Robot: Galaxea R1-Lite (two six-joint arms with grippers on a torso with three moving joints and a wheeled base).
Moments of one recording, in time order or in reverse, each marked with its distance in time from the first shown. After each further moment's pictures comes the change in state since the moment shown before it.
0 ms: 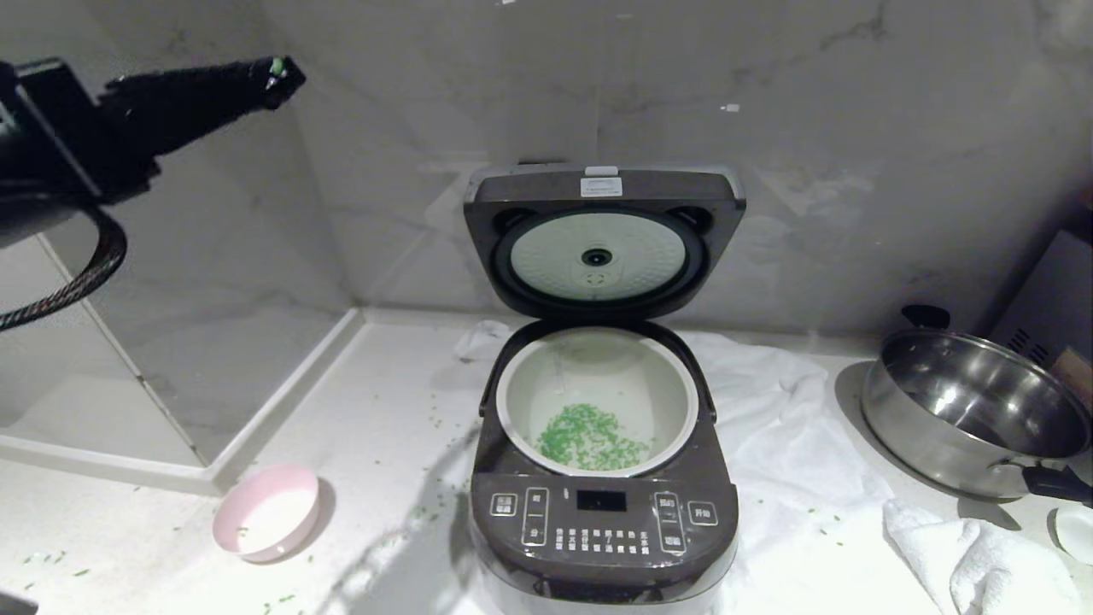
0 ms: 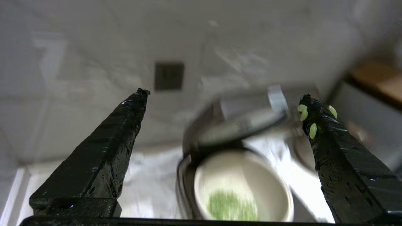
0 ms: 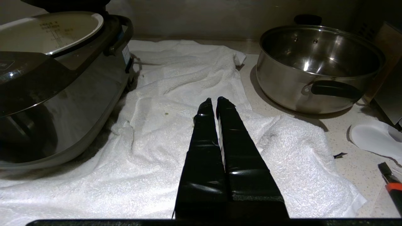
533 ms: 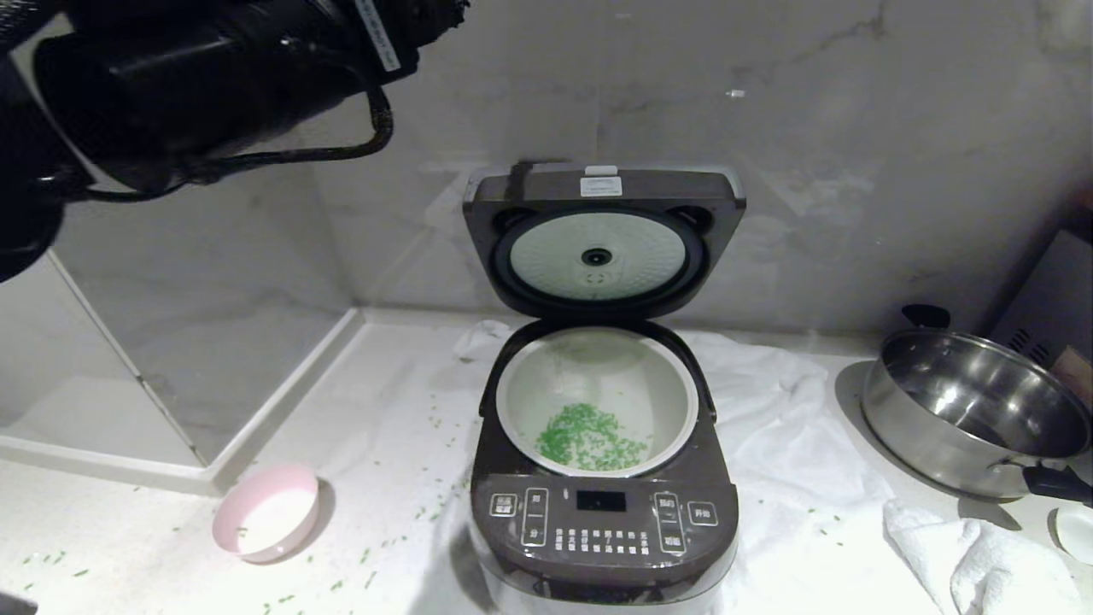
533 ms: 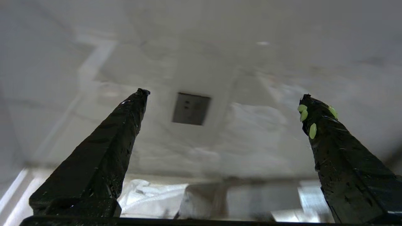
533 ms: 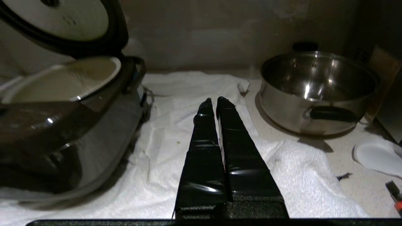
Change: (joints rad) left arm -0.256 0.415 -0.470 0.051 0.524 -0.001; right arm 0.000 0.004 -0.115 0.012 0.000 0.072
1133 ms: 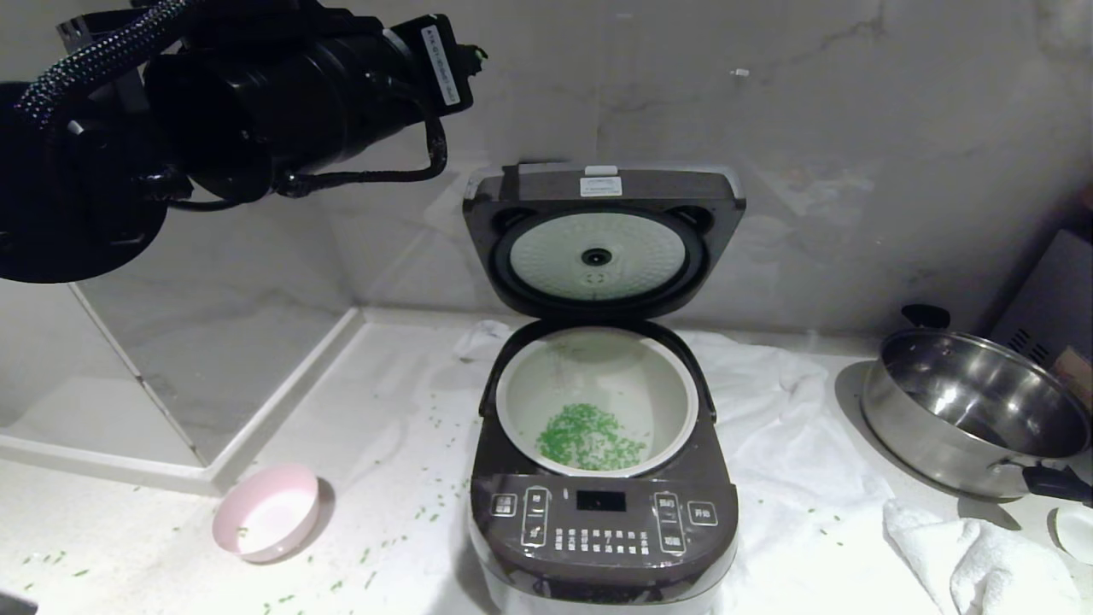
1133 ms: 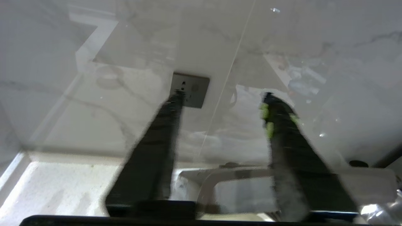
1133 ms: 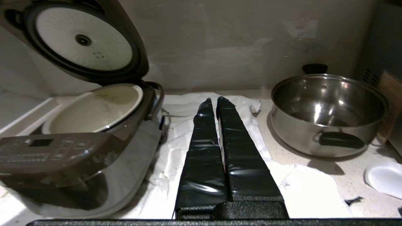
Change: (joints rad) left arm -0.047 0.071 -0.070 0.076 0.049 0.000; right arm 0.003 0.103 -0.173 0.020 0.037 0.048
